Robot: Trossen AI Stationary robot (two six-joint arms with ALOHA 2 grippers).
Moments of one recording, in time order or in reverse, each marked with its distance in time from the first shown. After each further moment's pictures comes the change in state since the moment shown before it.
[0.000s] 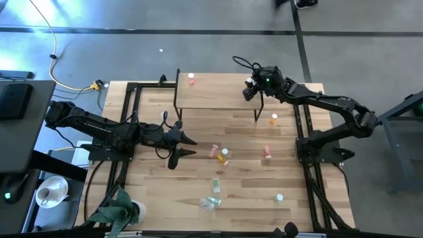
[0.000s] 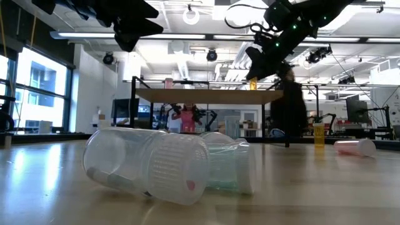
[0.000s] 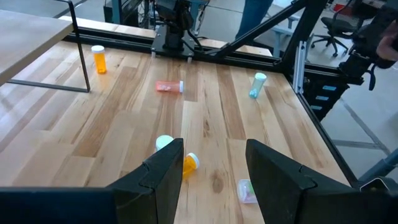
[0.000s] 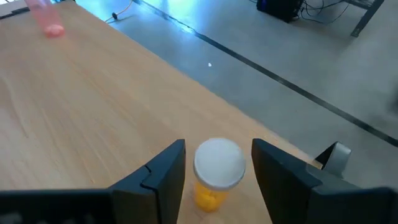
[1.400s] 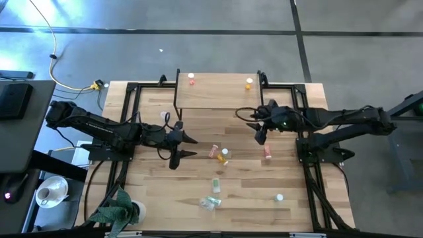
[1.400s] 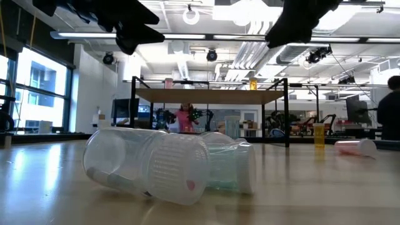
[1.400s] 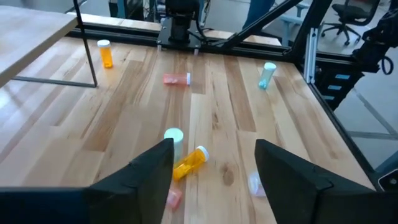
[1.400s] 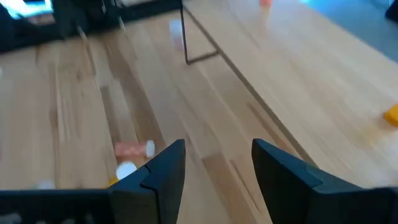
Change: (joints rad) left arm 0.000 0.030 0.000 0.002 -0.022 0.034; right arm 0.632 -0.325 -0.081 -0.302 0.113 0.196
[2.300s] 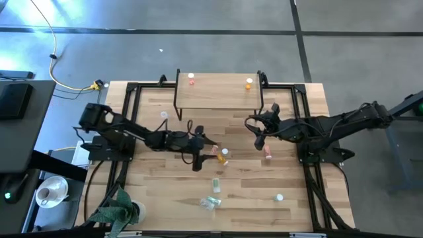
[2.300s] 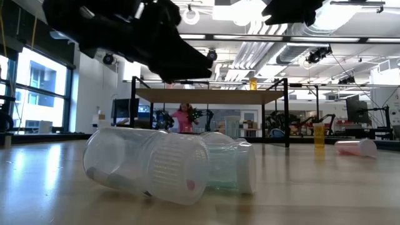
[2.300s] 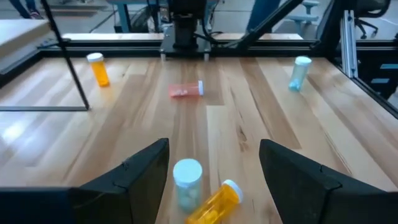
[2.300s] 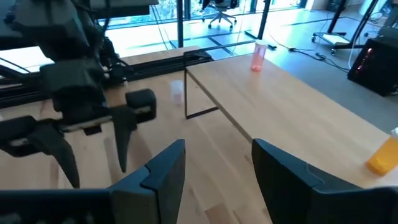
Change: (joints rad) left arm 0.055 0.517 0.064 0.520 0.019 0.149; right arm 0.214 -0.011 -0.036 0.214 0.307 -0.031
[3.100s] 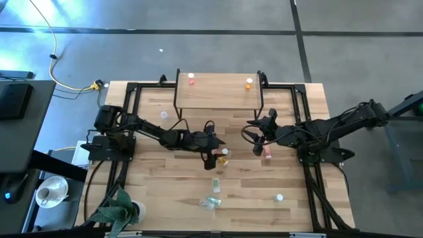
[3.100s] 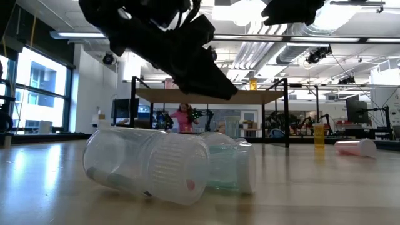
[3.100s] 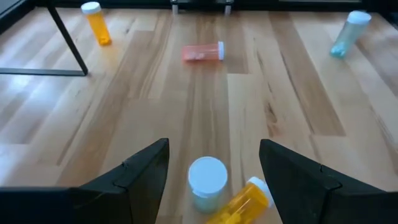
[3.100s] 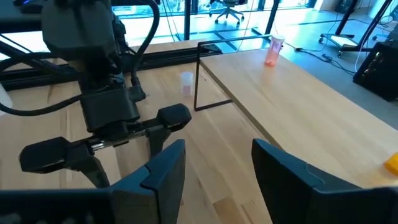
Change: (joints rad) left arm 0.038 0.158 0.251 -0.300 -0.027 -0.027; right arm 0.060 0.047 -0.001 0.008 0.029 -0.001
